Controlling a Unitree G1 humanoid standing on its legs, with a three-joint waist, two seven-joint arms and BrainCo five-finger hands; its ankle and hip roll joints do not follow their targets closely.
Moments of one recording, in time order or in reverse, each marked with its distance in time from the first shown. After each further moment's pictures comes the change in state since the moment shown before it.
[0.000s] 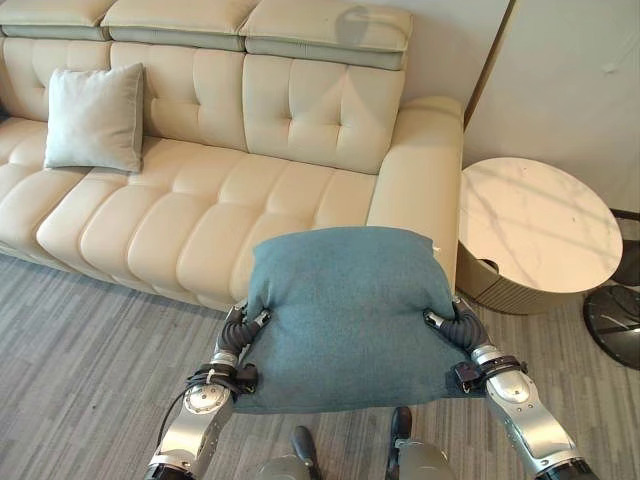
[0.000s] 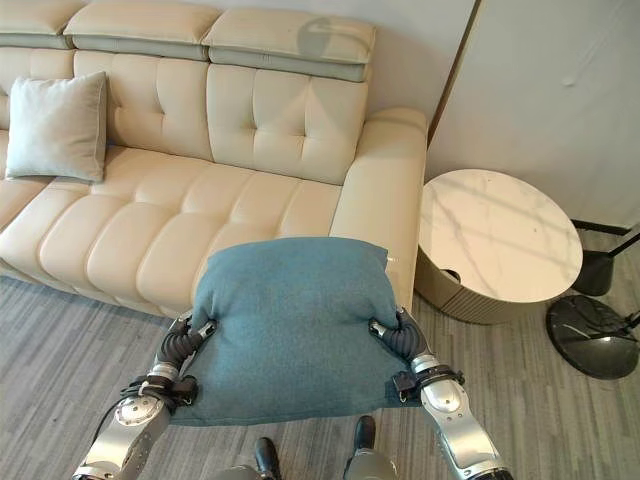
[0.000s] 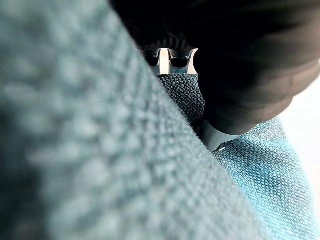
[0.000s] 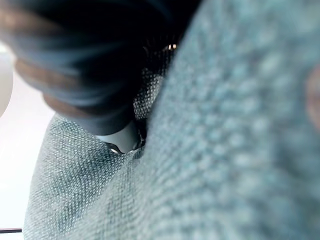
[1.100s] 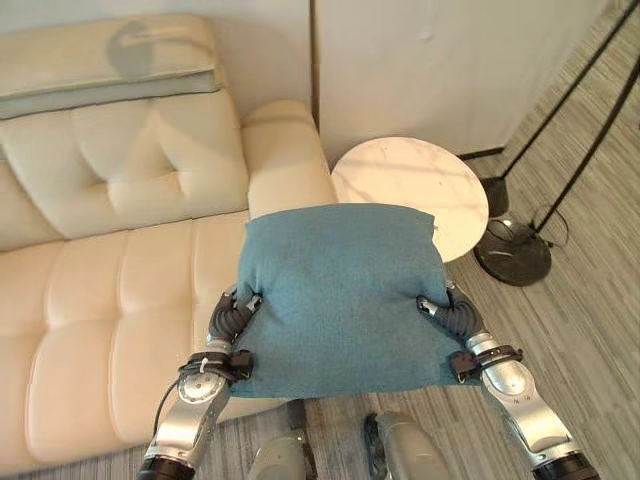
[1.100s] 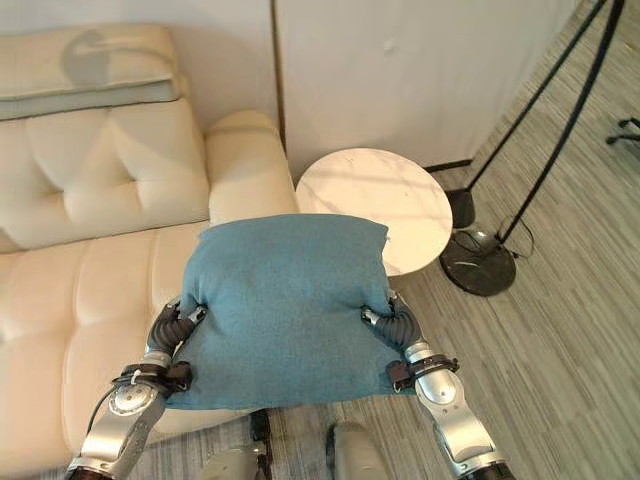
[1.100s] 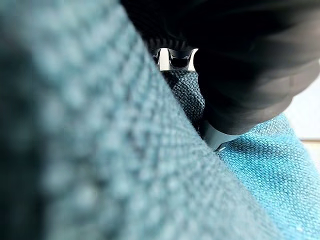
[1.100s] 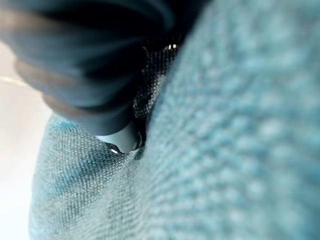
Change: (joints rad) left arm -0.021 0.007 0.032 -0.039 0.006 -0.010 0.036; right arm -0.043 -0.004 0.001 -0.076 -0.040 -0.027 -0.006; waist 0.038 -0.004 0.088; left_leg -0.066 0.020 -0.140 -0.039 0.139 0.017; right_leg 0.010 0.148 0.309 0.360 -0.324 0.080
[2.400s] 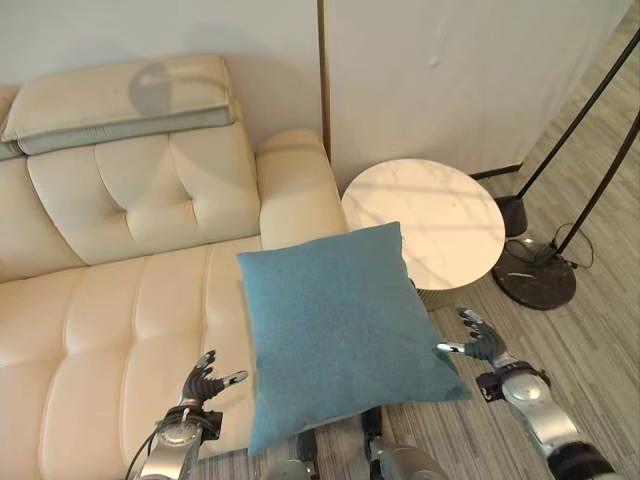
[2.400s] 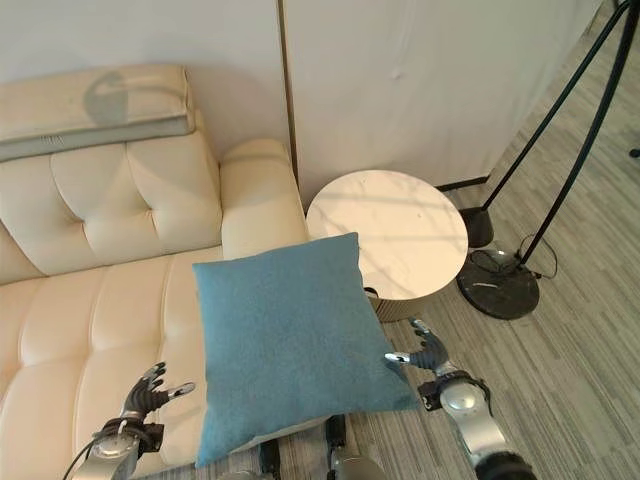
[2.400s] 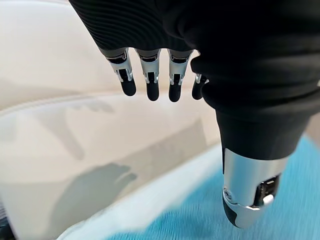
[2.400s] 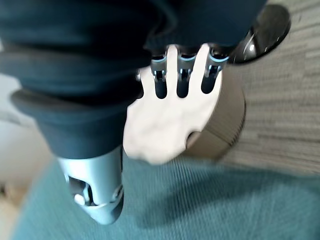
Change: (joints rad) left arm -0.067 0.007 -0.012 0.536 0.138 -0.001 -0.004; right arm -0.166 -0.072 0.076 0.507 -0.034 0.051 -0.023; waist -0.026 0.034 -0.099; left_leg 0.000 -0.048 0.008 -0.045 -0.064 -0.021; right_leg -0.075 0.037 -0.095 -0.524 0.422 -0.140
